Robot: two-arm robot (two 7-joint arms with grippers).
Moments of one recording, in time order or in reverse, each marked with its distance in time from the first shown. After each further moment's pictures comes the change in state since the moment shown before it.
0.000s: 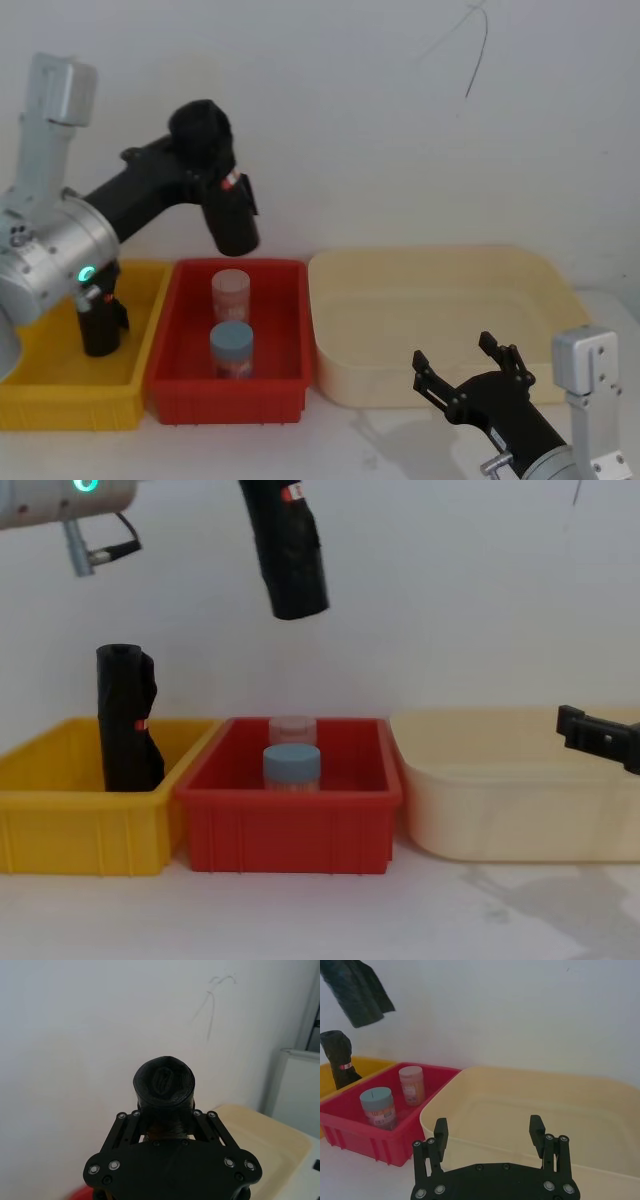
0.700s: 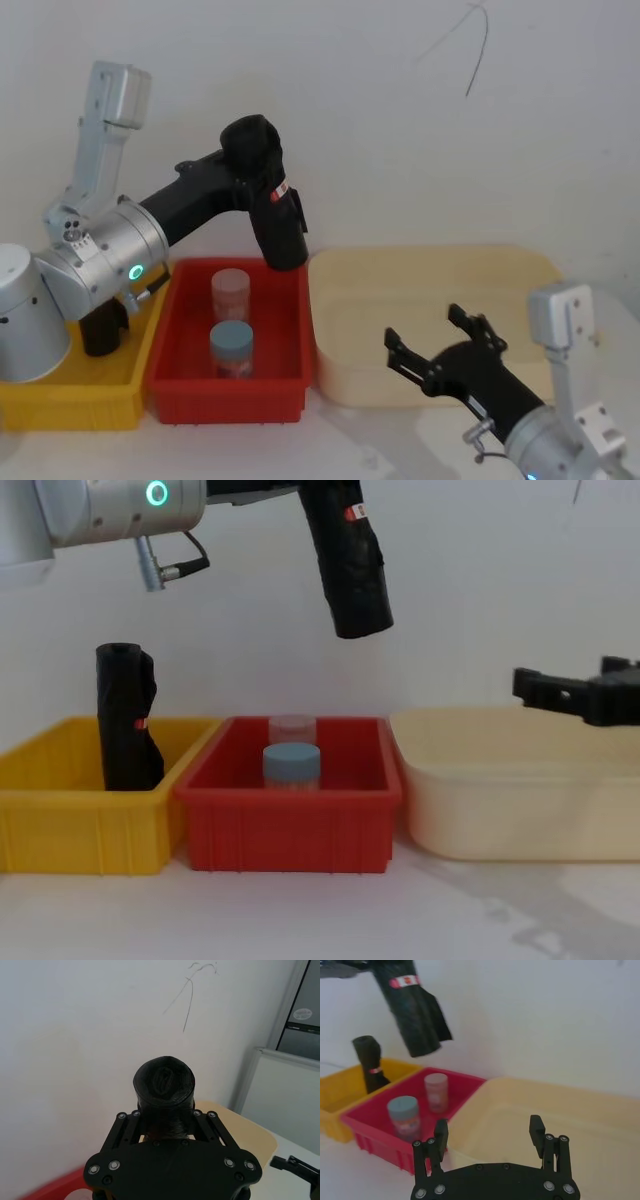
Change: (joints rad) left arm -0.056 -0.070 0.047 0.092 -0.055 0.044 -0.031; right arm 0.091 0.017 -0.020 -0.013 0.030 0.105 0.091
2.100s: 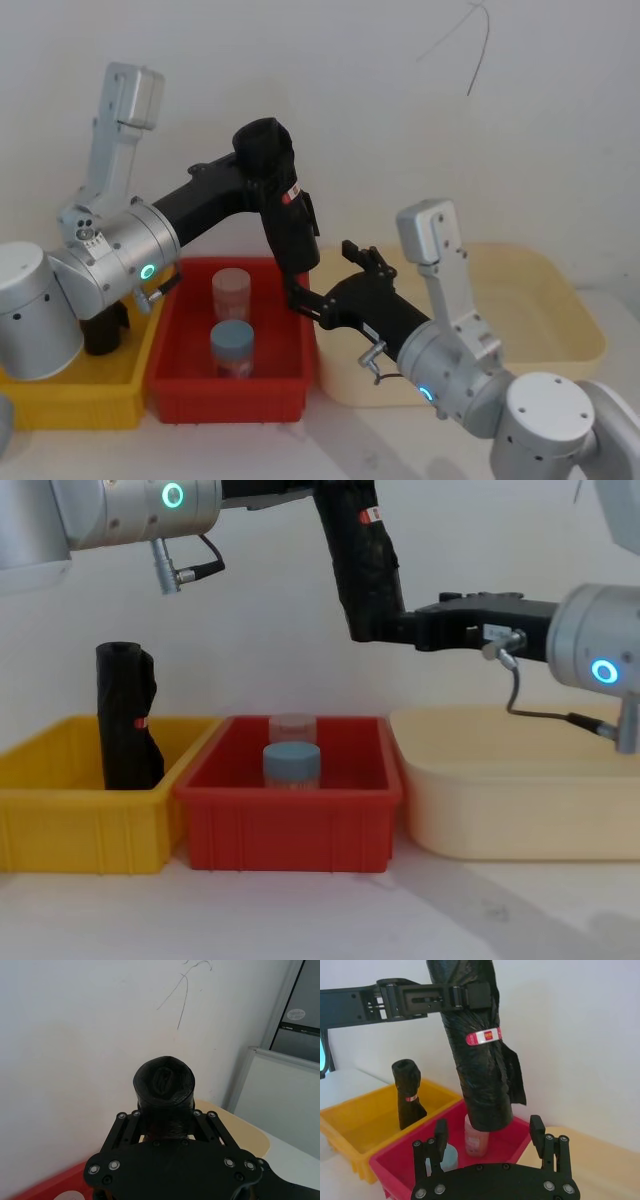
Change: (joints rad) left arm -0.012 -0.015 0.010 0.020 -0.011 0.009 -0.007; right arm 0.307 -0.134 -0.153 0.213 -0.080 0.049 0.075
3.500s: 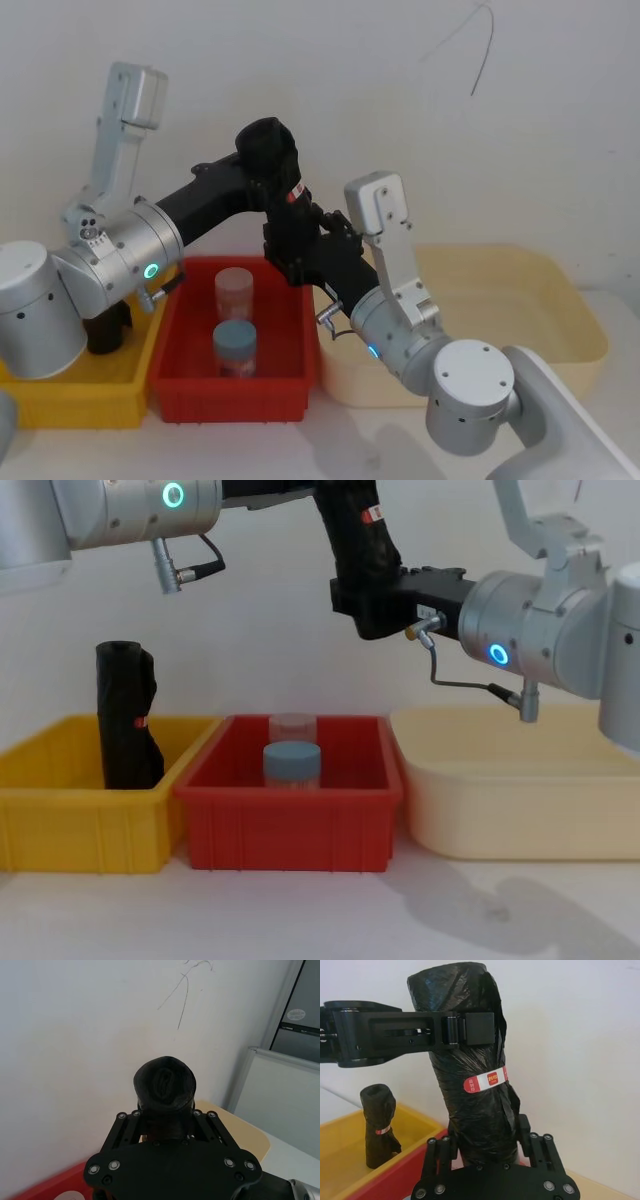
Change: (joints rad) left arm 0.000 -0.001 0.000 0.000 0.000 0.000 0.000; right arm 0.150 -0.139 -0.032 0.249 -0.127 -0.150 -0.087
